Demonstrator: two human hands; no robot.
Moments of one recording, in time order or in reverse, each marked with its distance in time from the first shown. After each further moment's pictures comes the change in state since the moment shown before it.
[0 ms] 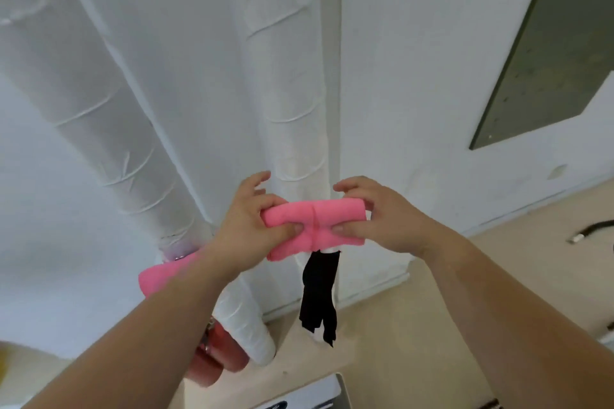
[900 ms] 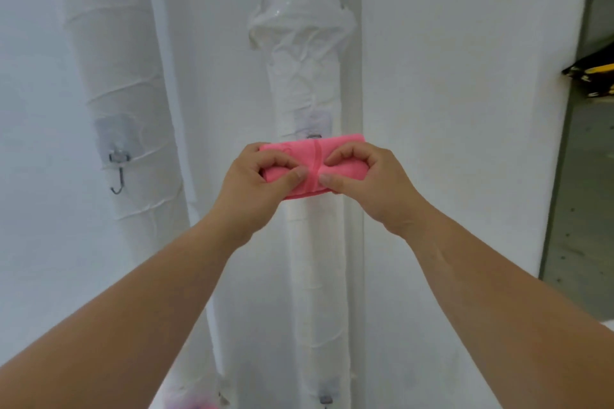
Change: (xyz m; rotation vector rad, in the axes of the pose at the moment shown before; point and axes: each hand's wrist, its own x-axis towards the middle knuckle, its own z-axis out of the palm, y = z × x) left_hand 0.093 0.208 -0.134 -0.150 0.602 0.493; right_hand 0.103 -0.205 -0.151 0.201 0.361 -0.663
